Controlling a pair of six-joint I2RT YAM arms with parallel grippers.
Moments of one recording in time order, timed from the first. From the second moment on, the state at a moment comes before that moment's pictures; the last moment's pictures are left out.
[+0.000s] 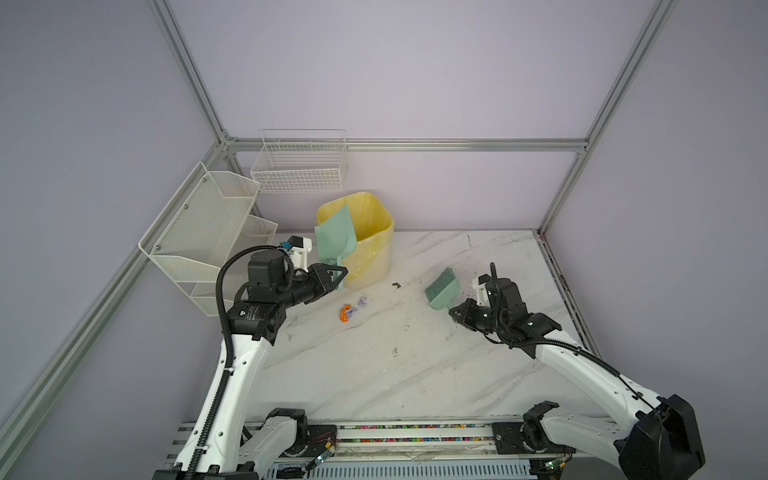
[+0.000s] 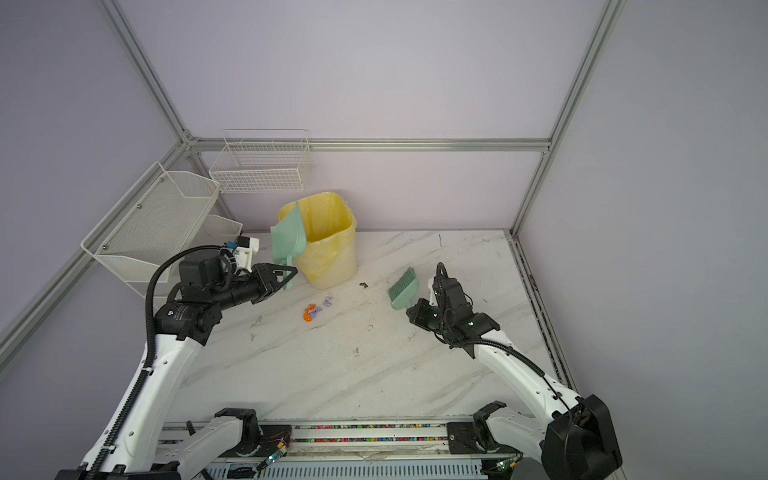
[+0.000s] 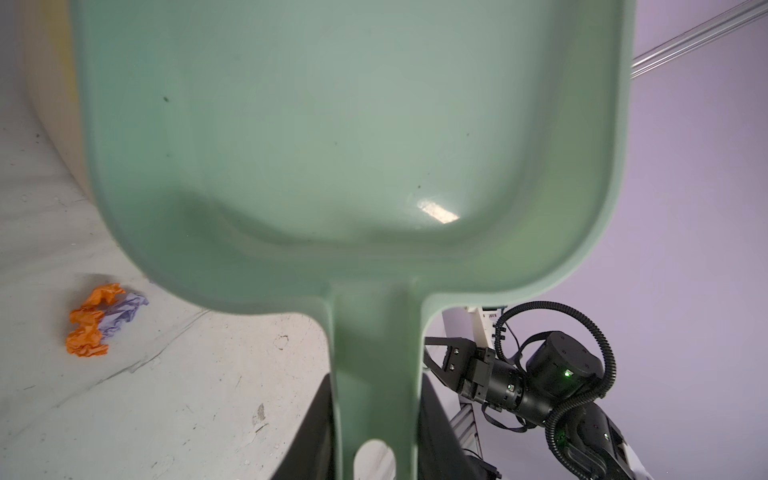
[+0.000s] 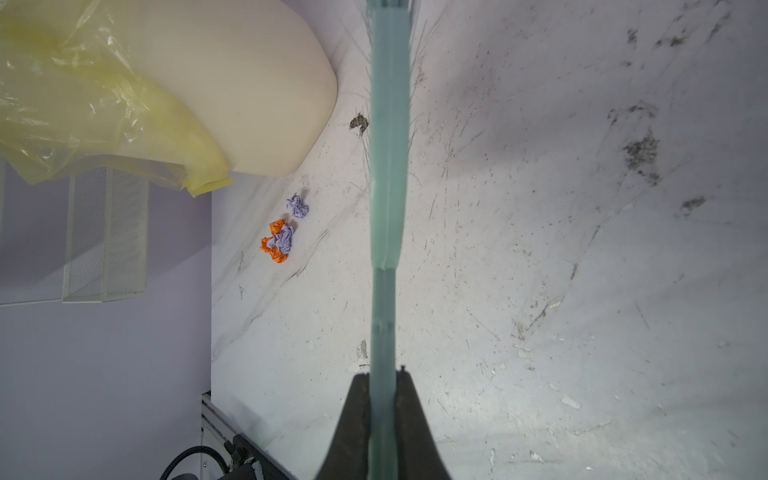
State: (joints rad) left arm -0.05 1.00 1.14 -0.61 0.61 -0.67; right arm 0.48 1.12 0.78 -0.36 -0.28 0.86
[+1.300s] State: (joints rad) left arm -0.03 0.90 1.02 -1.00 0.09 -0.54; right arm 0.87 1.43 0.85 -0.10 -0.31 1.04
